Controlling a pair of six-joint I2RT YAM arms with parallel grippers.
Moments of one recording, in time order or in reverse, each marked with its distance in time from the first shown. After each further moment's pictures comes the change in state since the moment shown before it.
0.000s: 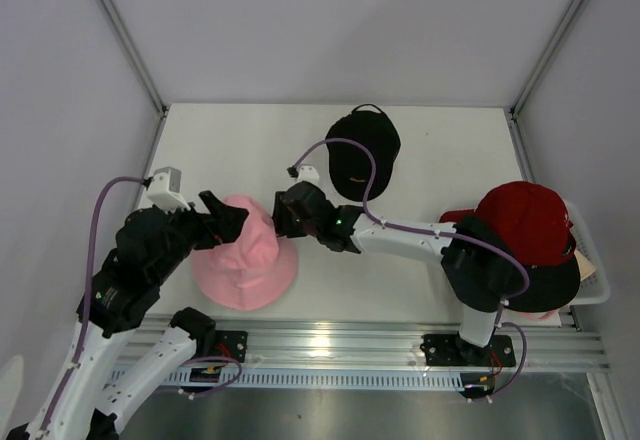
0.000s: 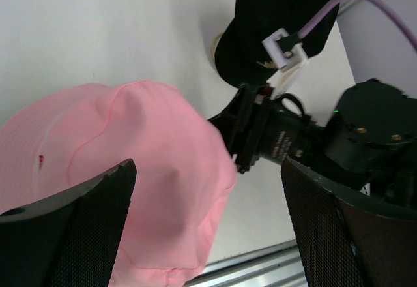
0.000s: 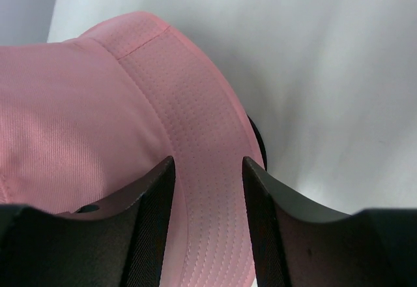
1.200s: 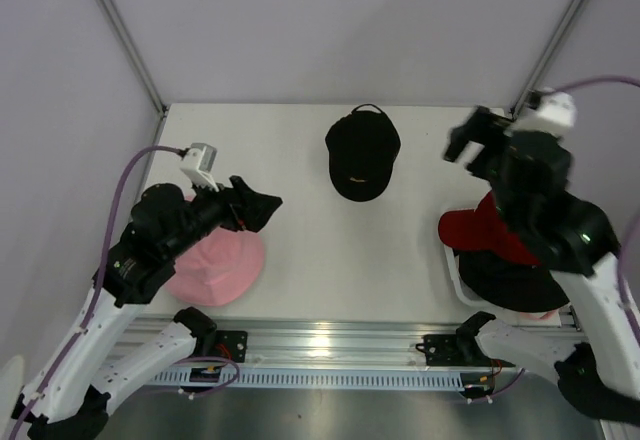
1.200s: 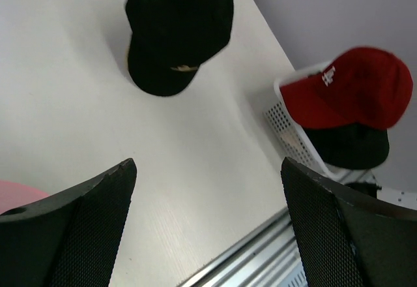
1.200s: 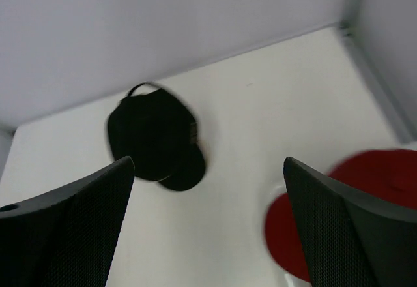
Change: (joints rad) left arm -0.098 0.143 0.085 0.207 0.158 0.080; right arm -0.399 -0.723 0.349 -0.719 0.442 -0.321
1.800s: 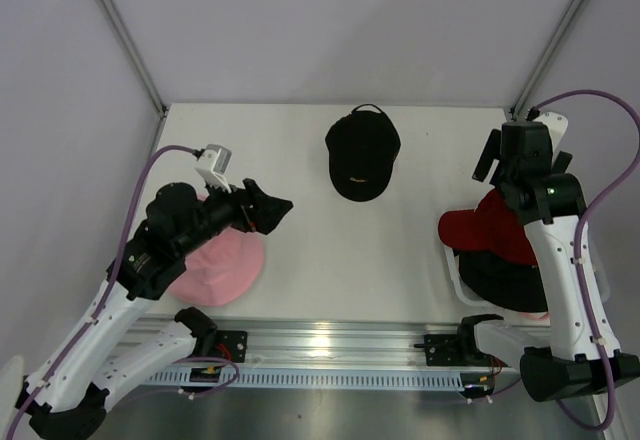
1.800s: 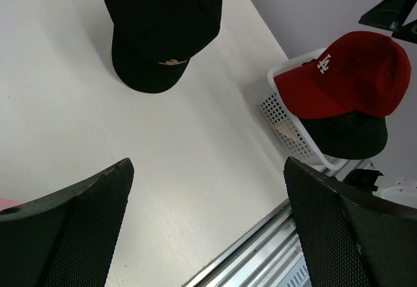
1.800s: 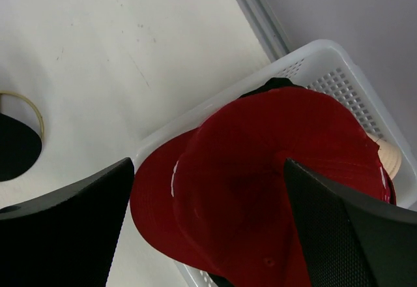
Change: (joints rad) left arm -0.047 0.037 -0.069 0.084 0.045 0.011; right arm -0.526 0.041 -0.197 -0.197 -0.095 -0.098
